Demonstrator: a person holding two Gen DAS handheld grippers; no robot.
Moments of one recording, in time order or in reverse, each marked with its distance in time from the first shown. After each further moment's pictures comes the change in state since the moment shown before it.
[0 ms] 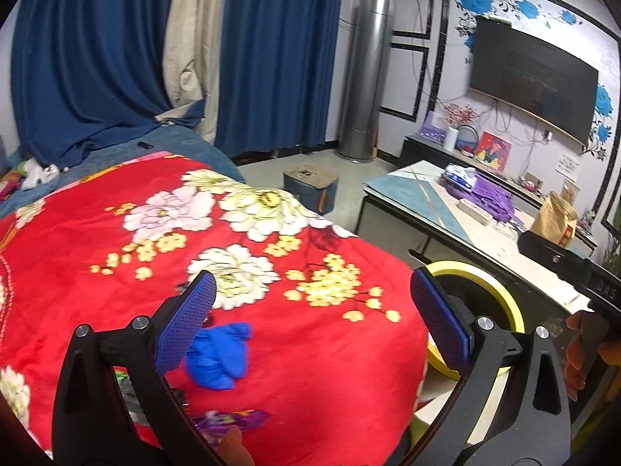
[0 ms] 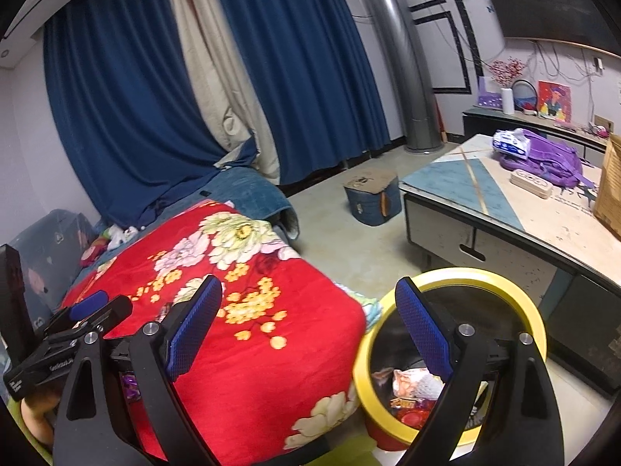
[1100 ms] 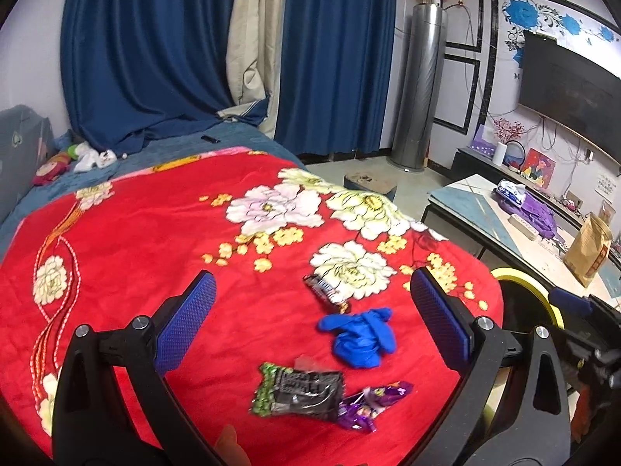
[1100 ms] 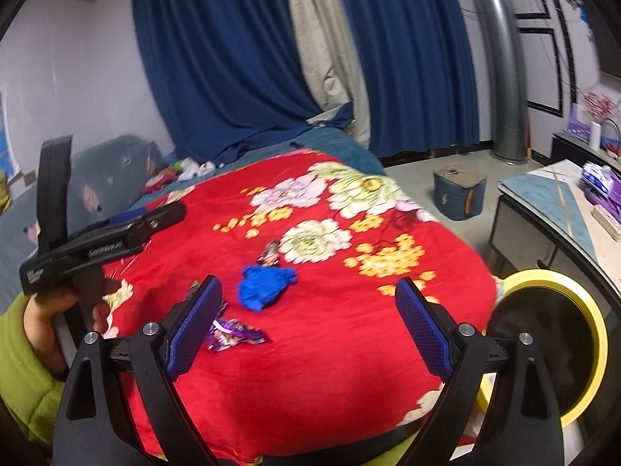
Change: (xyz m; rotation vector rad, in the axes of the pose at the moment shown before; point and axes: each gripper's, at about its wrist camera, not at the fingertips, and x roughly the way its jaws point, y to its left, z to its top) left arm -0.047 0.110 -0.007 -0.075 -0.002 0.155; right arm 0.016 0.129 -0.051 -0.263 0.128 0.257
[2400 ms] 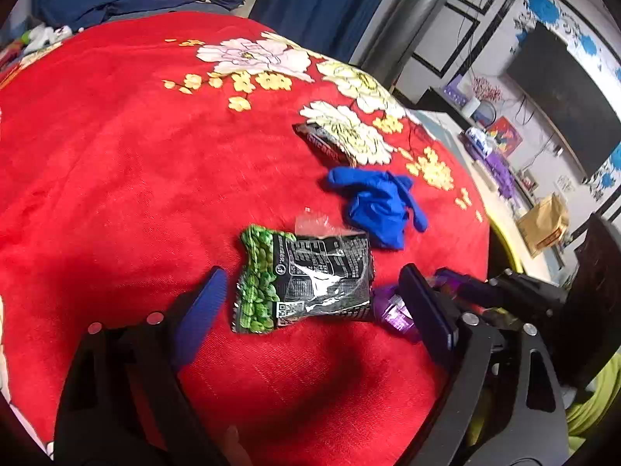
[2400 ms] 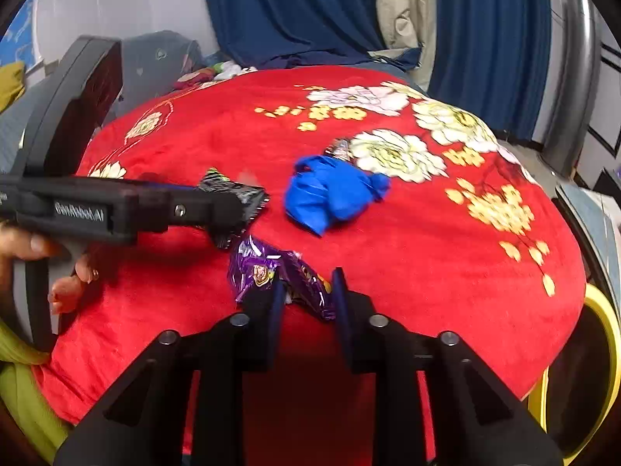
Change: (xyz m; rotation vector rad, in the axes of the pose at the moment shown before) left arm 0.065 0.037 -0.083 -0.150 0.365 -0.250; right arm 0.100 0.048 -0.053 -0.227 0.258 0.057
